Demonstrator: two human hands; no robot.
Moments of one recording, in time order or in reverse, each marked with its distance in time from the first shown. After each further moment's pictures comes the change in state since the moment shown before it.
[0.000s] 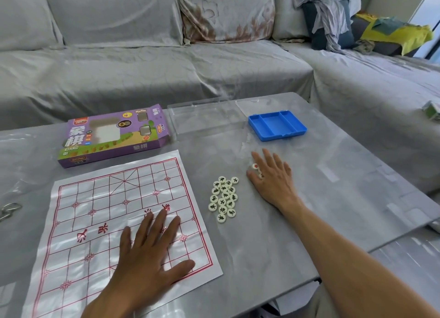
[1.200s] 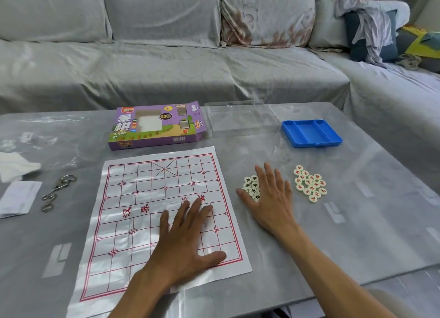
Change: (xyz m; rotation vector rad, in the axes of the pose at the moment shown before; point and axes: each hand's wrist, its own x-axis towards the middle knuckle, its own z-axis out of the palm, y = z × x) left_hand 0.001 -0.006 0.005 -0.126 0.089 0.020; right_hand -0.058 -0.093 0.004 0.187 -0.036 -0.115
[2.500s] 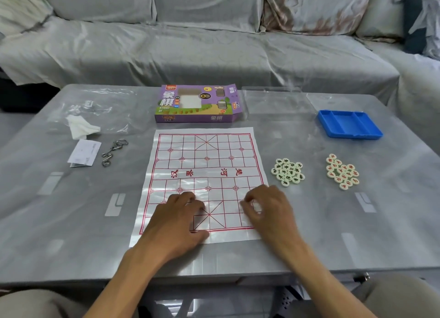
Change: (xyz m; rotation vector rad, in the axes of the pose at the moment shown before) left_hand -0.076 -0.043 -0.029 -0.035 0.078 -0.090; right_hand -0.090 -0.070 0.000 0.198 0.096 -0.359
